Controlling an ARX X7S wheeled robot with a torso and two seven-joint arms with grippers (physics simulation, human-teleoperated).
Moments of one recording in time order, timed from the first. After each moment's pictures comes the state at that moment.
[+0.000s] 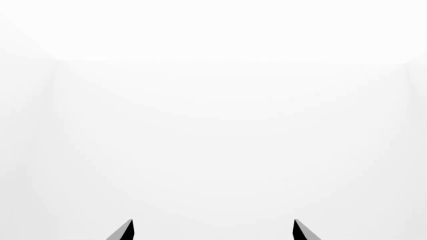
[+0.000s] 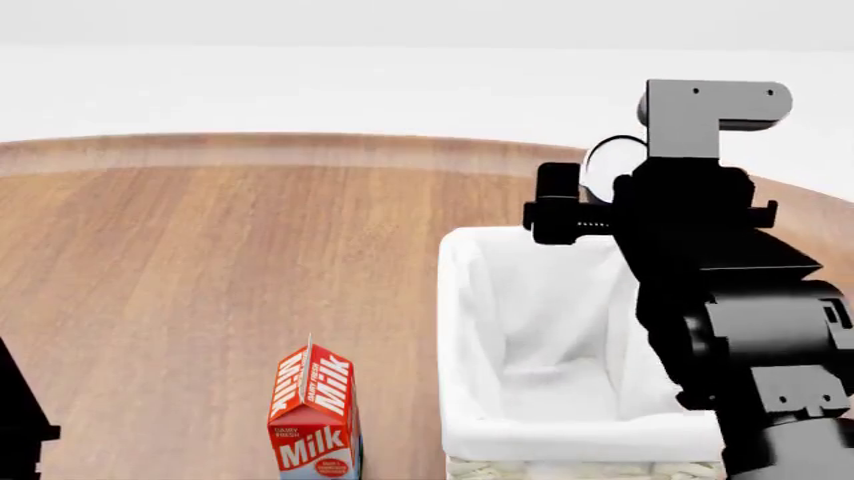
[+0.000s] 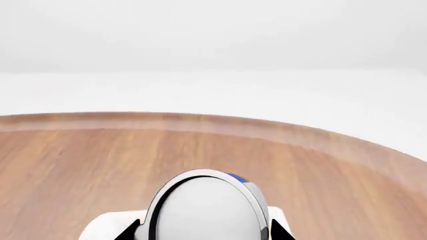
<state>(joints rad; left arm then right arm) -0.08 -0.44 0.19 0.93 -0.26 -0.23 -0.50 1.23 0.33 -0.56 0.82 0.73 0.58 0.13</state>
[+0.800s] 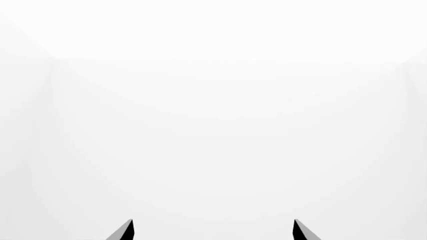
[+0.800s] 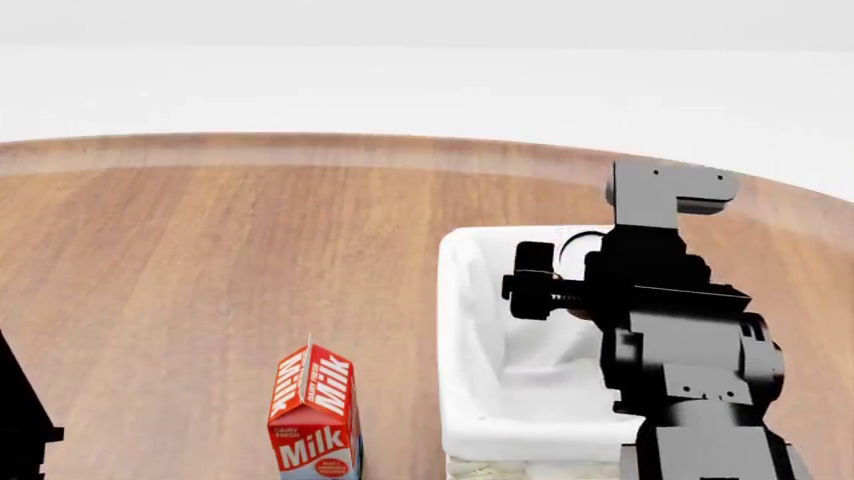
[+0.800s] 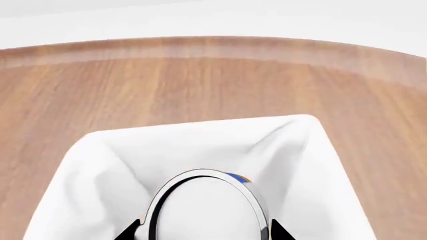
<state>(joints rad) -0.07 -0.45 0.20 0.92 -0.26 -0.21 -0.51 1.30 0.13 -0.14 1.31 0.20 0.54 -0.10</state>
